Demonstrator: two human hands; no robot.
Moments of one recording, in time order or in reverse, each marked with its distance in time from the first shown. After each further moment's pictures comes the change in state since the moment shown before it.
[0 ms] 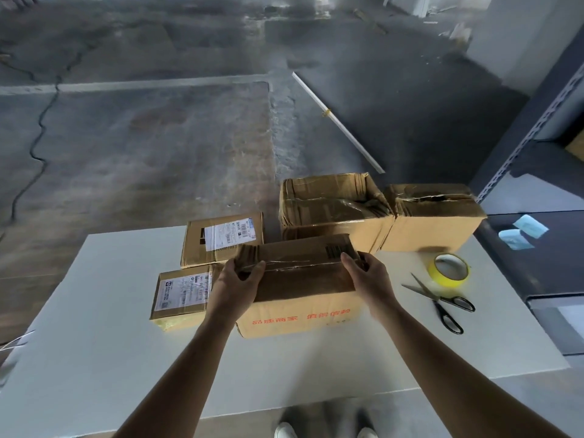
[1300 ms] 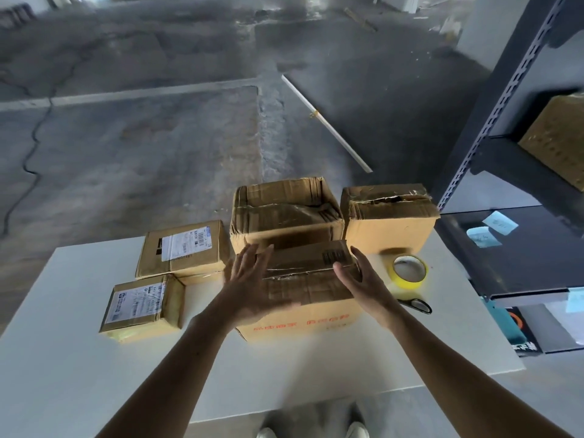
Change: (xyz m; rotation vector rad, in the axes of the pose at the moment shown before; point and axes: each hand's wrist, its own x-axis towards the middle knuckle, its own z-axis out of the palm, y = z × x) left_hand -0.038 0.099 0.077 0.579 -0.272 0.446; right_hand 0.019 0.021 -0.116 -0.098 -0.270 -0.080
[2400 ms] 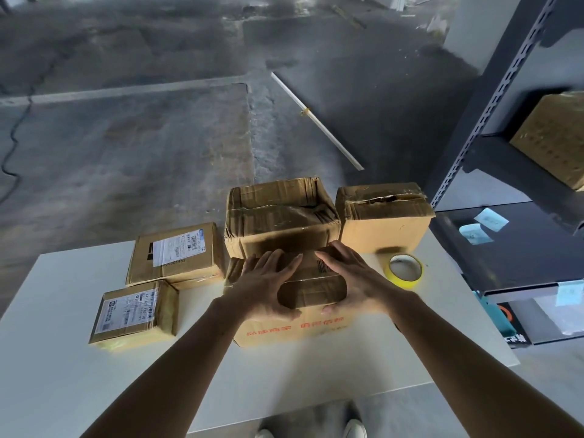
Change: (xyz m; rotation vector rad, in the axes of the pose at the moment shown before) left_hand 0.038 0.002 0.012 0.353 -0.232 0.243; right_hand 0.018 -0.017 -0.014 -0.822 -0.290 -0.260
